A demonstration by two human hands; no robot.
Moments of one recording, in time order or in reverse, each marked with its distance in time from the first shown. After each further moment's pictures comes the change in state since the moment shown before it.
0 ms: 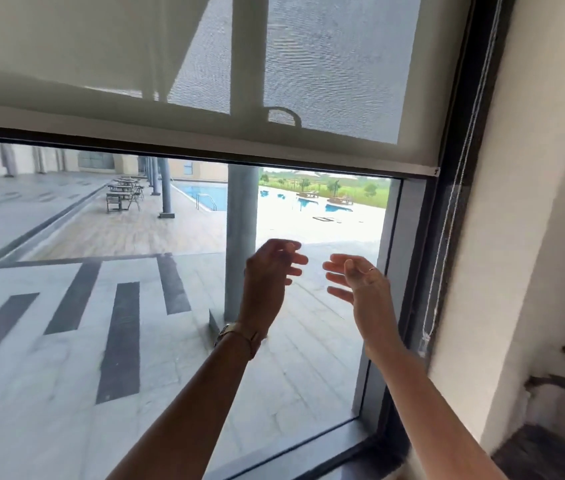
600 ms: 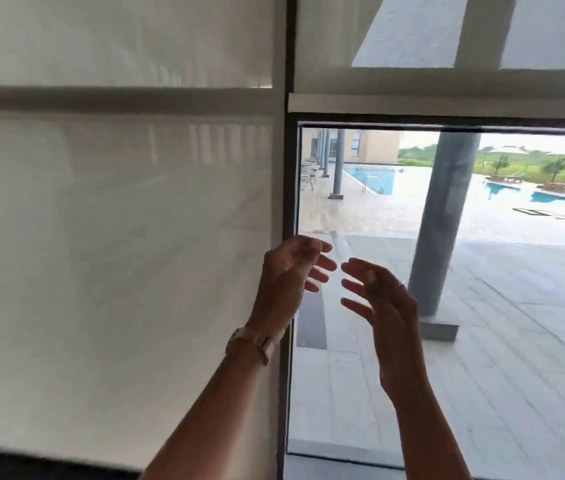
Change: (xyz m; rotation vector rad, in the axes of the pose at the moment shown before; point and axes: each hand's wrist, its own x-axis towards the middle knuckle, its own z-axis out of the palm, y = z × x) left_hand -0.144 0.075 -0.488 0.311 0.323 -0.070; right_hand -0.235 -0.066 0.448 0.487 -0.430 0.066
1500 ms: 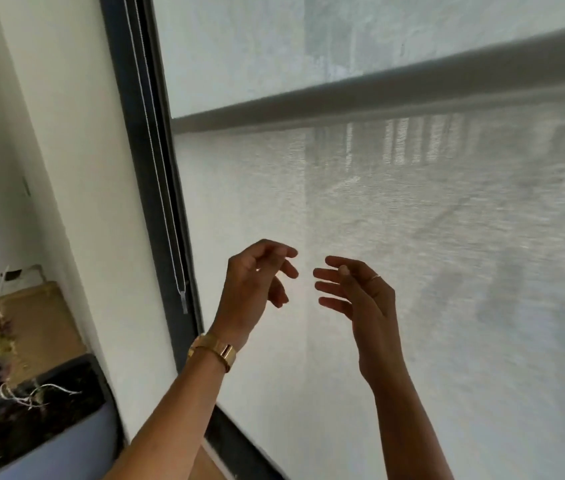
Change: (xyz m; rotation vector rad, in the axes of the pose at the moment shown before) left_hand 0.058 -0.070 -0.629 0.363 0.572 -0.059; right_hand 0.046 0.182 0.632 0.363 -0.543 0.245
